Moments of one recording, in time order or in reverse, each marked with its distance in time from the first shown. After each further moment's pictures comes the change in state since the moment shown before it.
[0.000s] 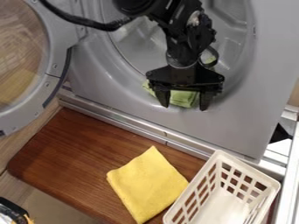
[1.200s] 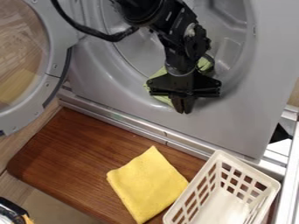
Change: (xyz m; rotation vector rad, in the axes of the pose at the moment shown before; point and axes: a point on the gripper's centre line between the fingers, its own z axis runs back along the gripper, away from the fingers) arm 0.002 0.000 -0.009 -0.026 -0.015 0.031
